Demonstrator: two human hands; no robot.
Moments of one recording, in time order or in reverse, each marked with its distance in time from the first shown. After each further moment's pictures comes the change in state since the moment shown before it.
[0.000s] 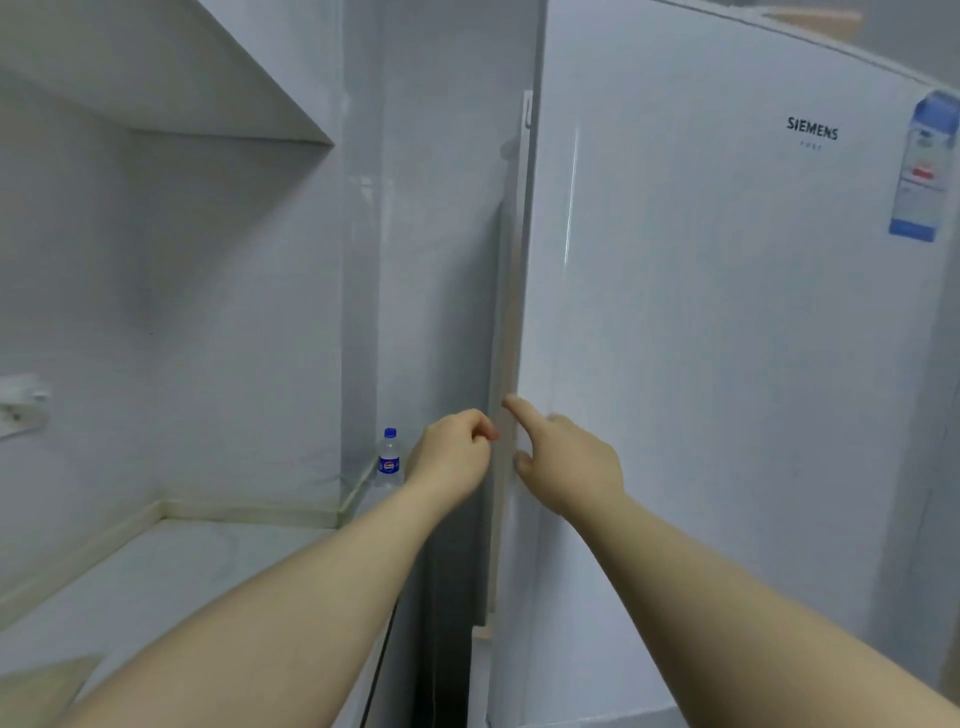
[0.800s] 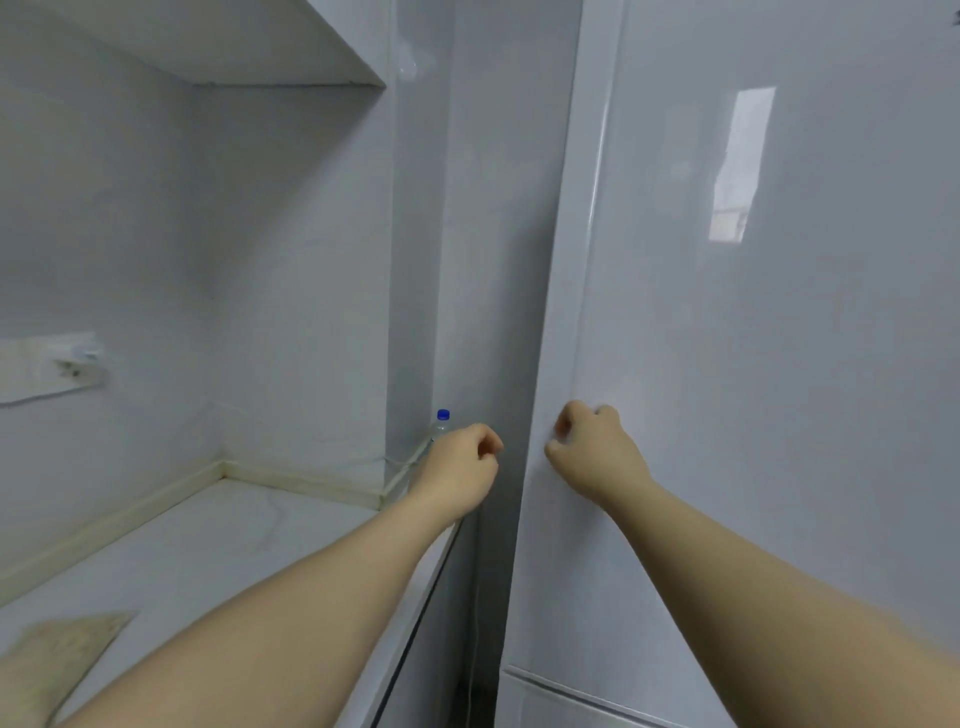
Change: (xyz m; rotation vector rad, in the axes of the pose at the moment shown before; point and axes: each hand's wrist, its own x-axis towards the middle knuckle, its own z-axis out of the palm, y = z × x) left_hand 0.067 -0.059 0.041 0.103 0.007 -0.154; right_hand 0.107 0.037 0.069 0.307 -0.171 0.084
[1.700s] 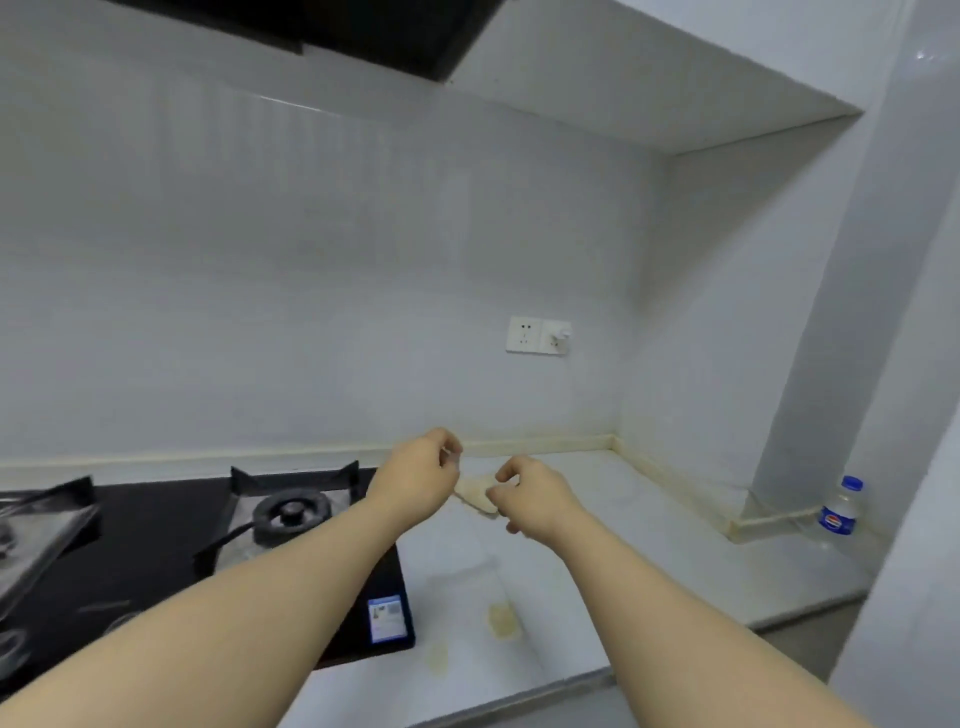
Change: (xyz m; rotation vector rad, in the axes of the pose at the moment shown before) left_hand -0.290 -0.042 -0.126 0.369 0.698 -0.720; right_hand -0.188 -0.146 0.088 0.444 -0.851 -0.794
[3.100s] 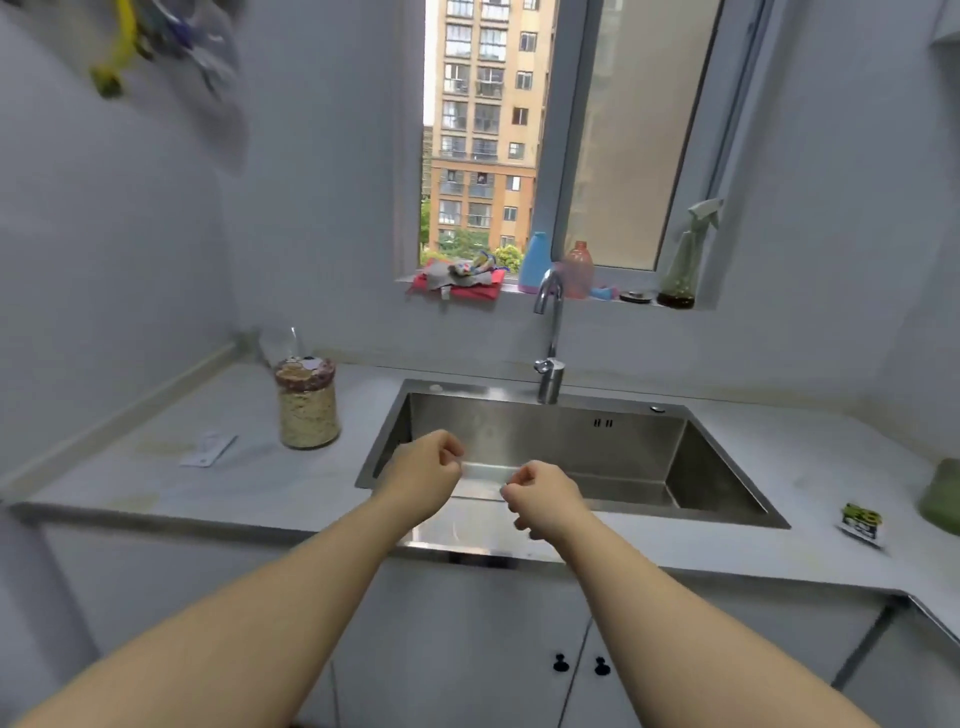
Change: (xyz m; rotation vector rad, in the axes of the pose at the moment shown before) left_hand -0.874 -0.285 -0.540 0.390 1.289 -1.421; right_hand -0.705 -0.537 0.590 0.080 -1.459 -1.117
